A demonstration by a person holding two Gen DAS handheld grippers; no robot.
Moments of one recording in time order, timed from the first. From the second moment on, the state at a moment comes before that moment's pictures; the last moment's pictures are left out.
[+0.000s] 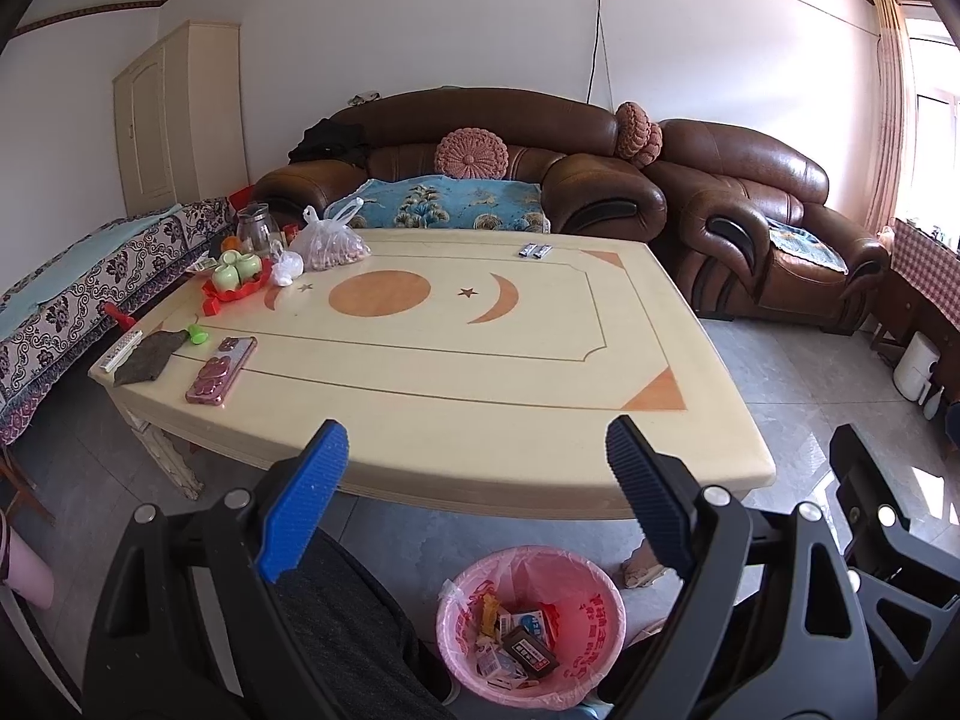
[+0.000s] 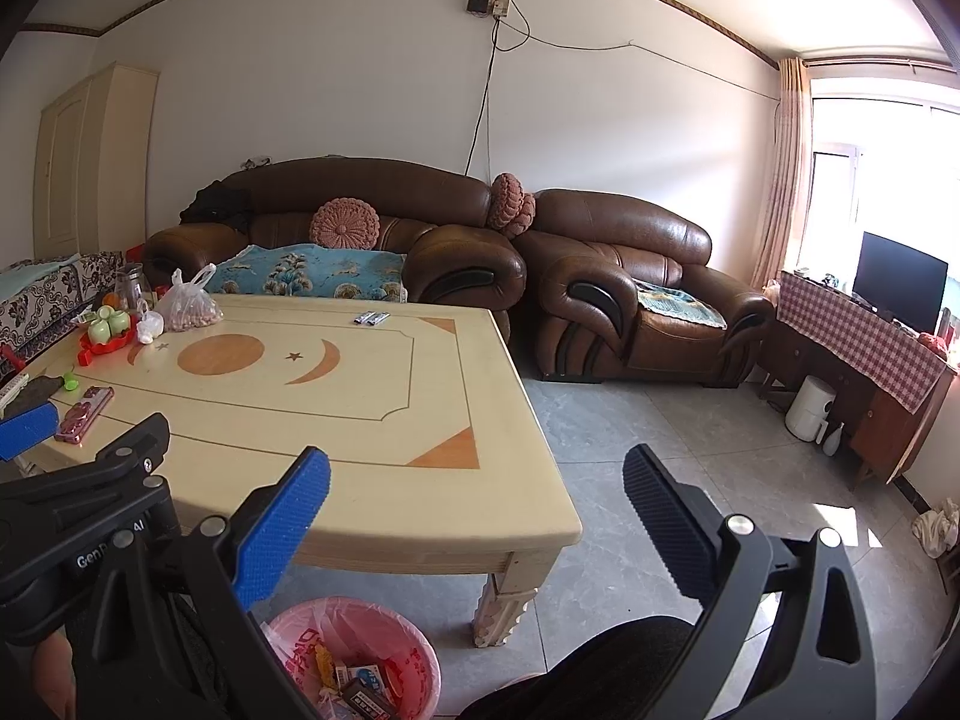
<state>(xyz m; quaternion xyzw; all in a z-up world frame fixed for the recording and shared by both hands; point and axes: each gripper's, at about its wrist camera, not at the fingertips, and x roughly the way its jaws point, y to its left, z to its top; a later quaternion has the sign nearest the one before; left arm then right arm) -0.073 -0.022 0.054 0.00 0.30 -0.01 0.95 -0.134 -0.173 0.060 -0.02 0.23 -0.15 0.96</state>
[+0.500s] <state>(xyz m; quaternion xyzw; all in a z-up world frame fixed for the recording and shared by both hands) -0.070 -0.024 0.054 0.01 0.30 -0.01 0.95 -0.134 -0.176 0.059 -0.03 0.23 -0.15 0.96</state>
